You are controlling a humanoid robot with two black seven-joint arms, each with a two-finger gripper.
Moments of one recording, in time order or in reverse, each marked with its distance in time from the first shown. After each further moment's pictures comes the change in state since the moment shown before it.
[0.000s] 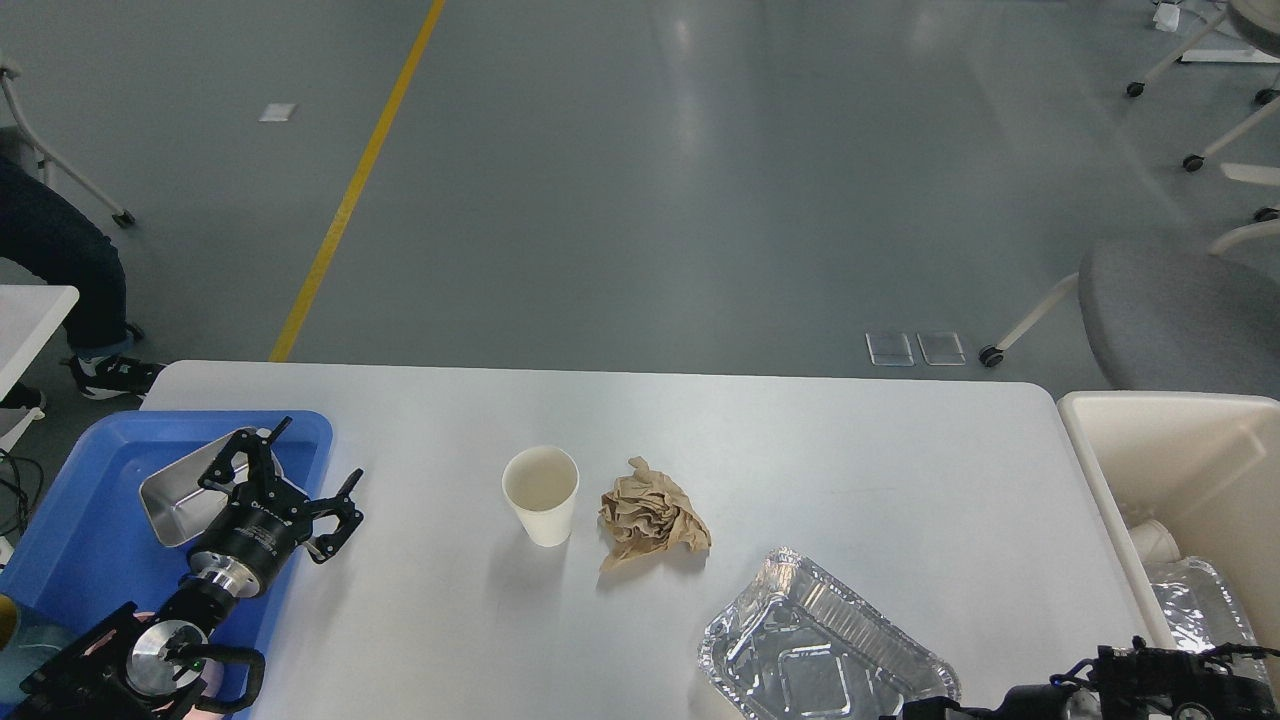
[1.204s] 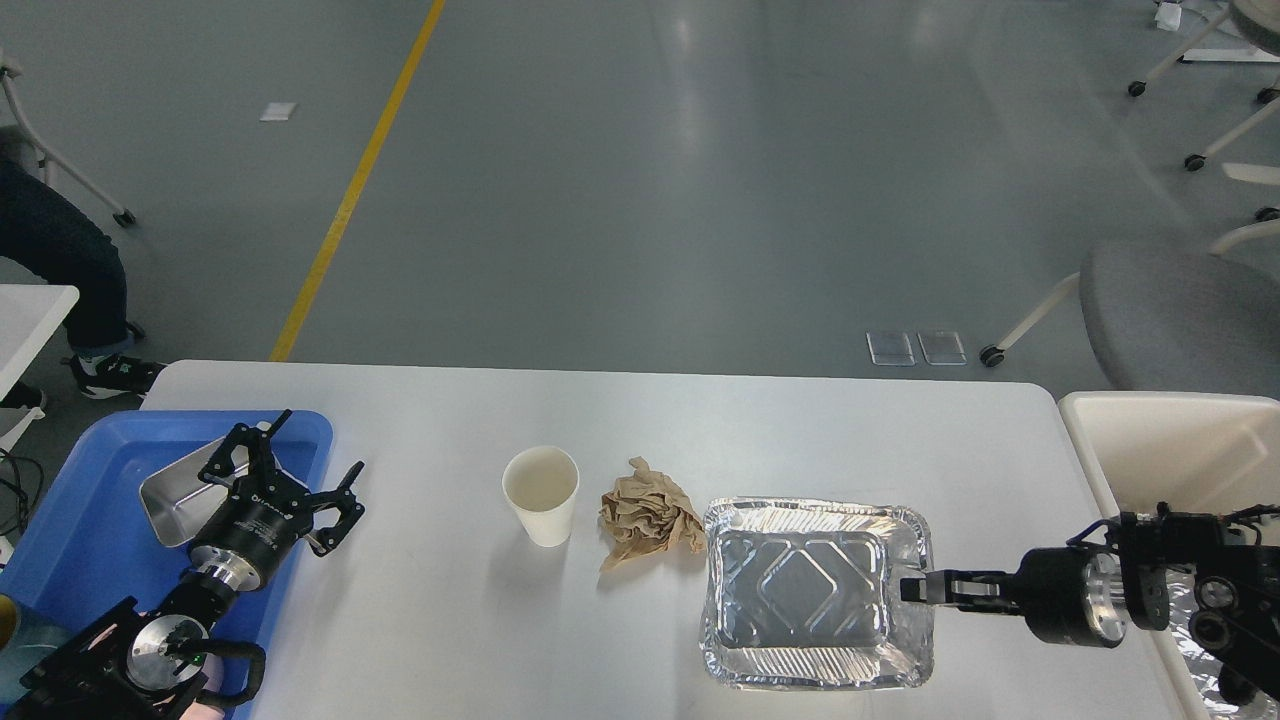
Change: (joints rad) left arm -0.012 0.000 -0.002 0.000 -0.002 -0.007 -0.003; right arm 0.239 -0.077 0.017 0.010 -0.093 0.000 0.100
